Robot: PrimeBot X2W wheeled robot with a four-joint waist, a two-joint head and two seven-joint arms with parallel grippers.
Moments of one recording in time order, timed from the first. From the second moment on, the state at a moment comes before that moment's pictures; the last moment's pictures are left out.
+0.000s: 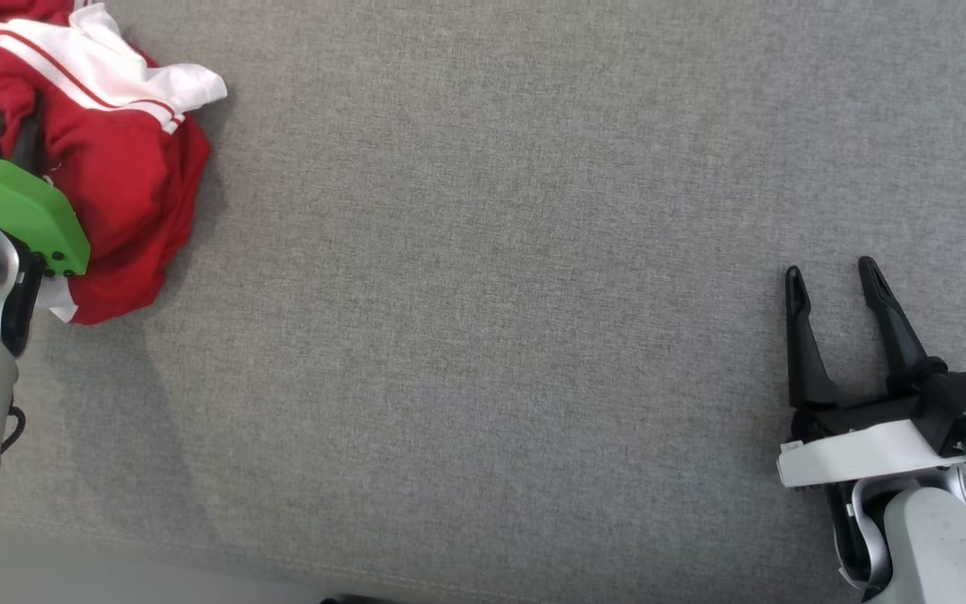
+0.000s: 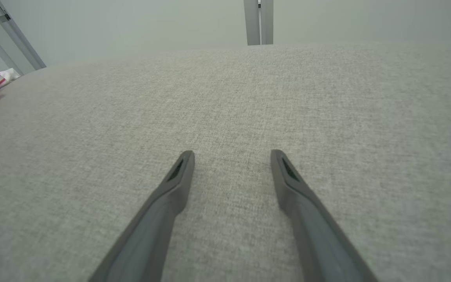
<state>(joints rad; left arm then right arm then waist) -1.02 0.44 -0.56 1.06 -0.63 -0.13 -0.21 -0.11 -0.06 -0.04 0.04 0.07 0.13 -0.27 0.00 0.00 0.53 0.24</state>
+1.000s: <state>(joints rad) -0.91 0.48 -0.69 0.37 -0.66 -0.13 -0.15 0.02 -0.05 0.06 0.15 0.31 0.13 -0.26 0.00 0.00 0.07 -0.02</state>
